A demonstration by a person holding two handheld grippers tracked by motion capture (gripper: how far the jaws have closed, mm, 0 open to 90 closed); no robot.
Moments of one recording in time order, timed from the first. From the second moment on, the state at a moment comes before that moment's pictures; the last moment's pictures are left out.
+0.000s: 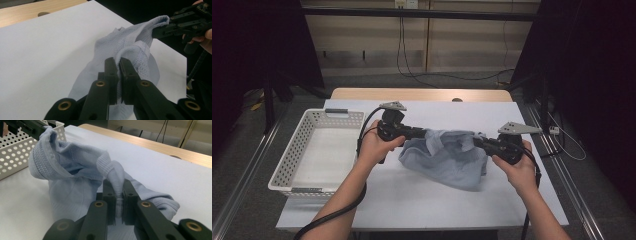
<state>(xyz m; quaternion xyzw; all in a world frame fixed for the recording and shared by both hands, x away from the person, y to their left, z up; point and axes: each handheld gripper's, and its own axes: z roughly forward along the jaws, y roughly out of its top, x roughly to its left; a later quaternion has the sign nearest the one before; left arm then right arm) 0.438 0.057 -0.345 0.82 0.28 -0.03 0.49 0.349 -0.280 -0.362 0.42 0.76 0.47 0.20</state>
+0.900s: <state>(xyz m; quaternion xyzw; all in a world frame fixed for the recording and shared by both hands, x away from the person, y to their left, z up) 0.456 0.055 -0.334 0.82 0.29 -0.02 0.49 0.377 -0.281 -0.354 0.42 0.76 0.47 0.18</state>
